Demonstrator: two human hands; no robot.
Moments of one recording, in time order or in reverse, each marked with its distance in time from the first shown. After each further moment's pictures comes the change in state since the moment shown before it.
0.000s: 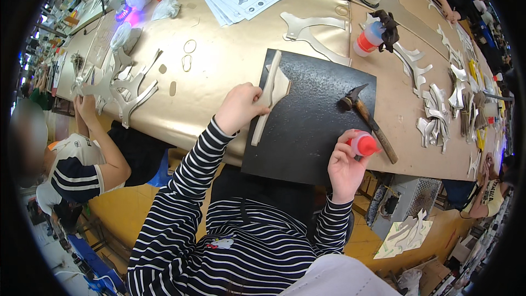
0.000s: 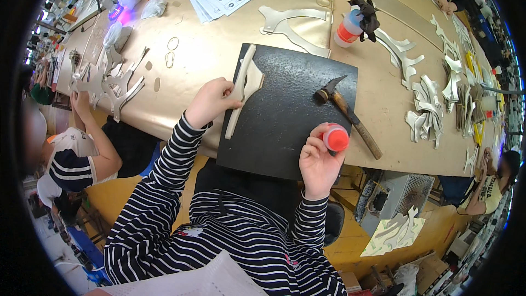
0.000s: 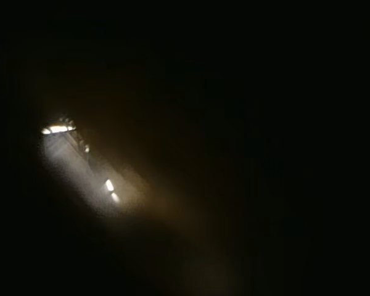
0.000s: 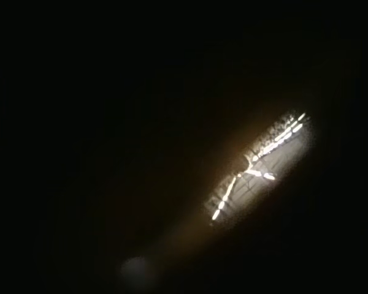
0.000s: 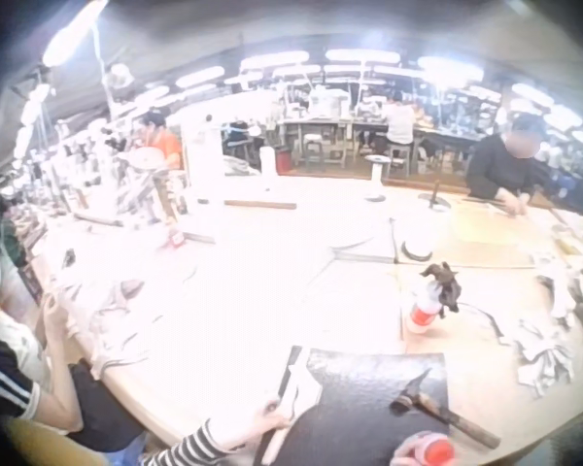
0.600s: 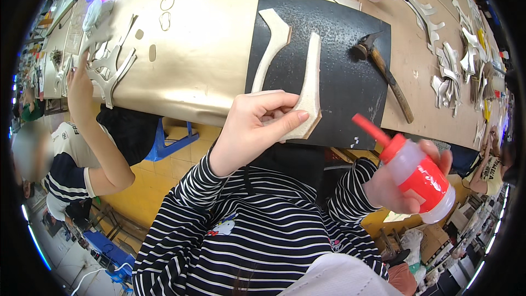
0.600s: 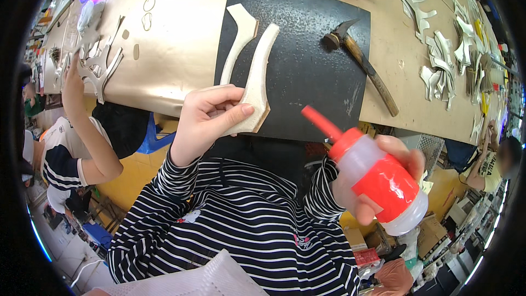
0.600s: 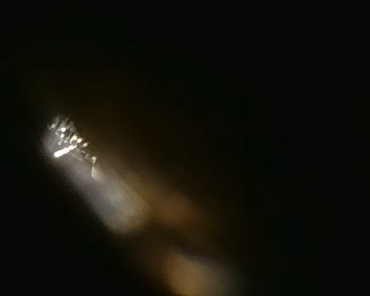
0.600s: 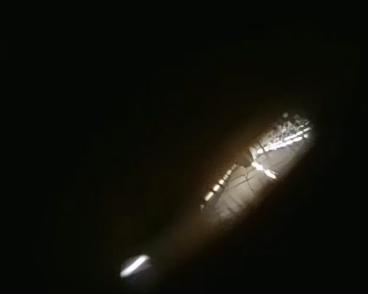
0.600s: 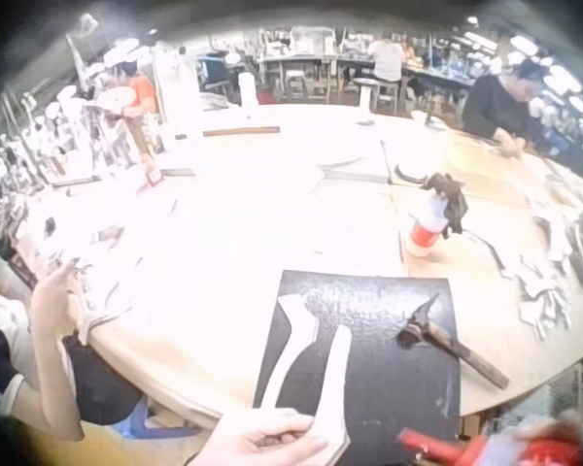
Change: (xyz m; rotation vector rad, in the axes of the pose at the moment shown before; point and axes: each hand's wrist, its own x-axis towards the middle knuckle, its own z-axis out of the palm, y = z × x) left_hand -0.086 0.073 0.009 -0.948 -0.082 -0.052; right_hand -0.044 0.036 0.057 -1.885 -0.284 -1.370
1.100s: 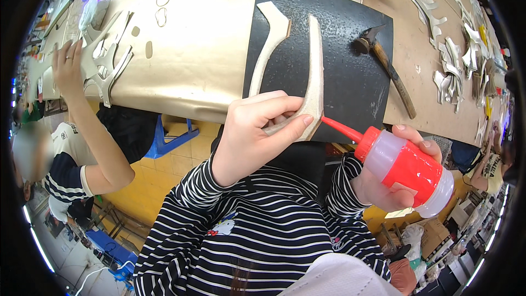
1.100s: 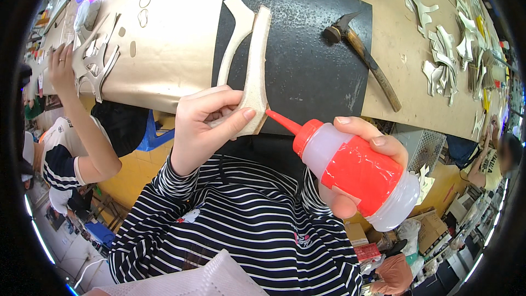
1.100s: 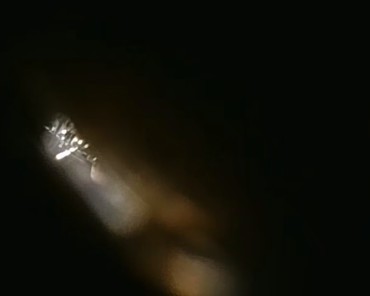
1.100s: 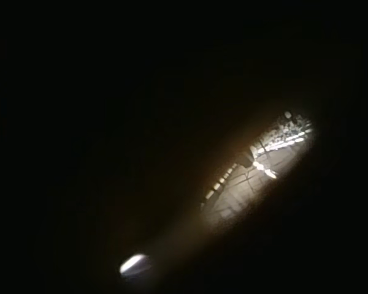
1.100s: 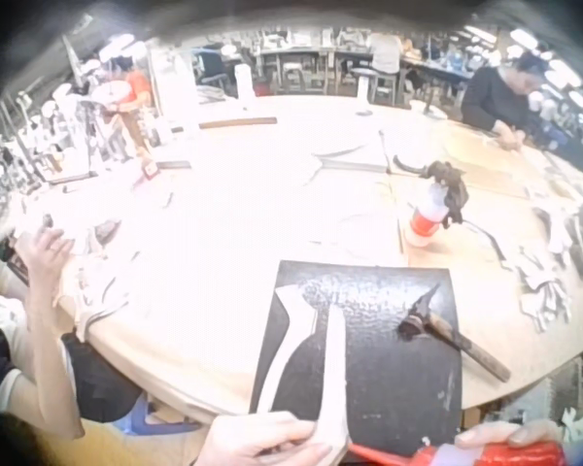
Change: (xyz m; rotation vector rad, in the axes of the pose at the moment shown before) left_hand -0.006 0.004 0.007 0.279 0.063 0.220; right_hand -0.007 -0.002 0.023 0.291 -0.297 0.077
